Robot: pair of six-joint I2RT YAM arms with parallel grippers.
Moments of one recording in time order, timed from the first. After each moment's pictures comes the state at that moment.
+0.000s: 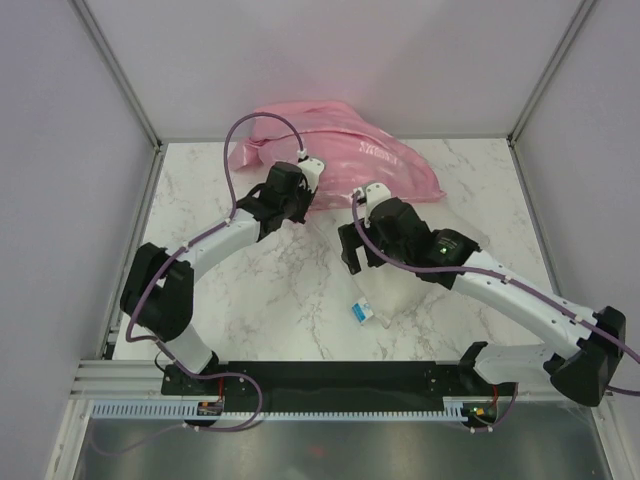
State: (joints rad) left arm -0.55 1.67 1.20 -0.16 -0.07 0.10; right arm 0.80 1.20 1.16 -0.61 0.11 0.30
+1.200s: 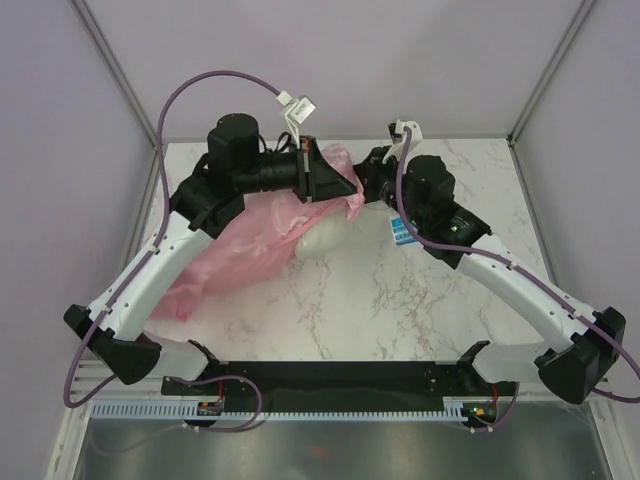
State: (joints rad) left arm -0.62 1.37 1.61 -0.41 0.66 -0.55; right arm 0.69 1.28 1.24 -0.05 0.06 0.45
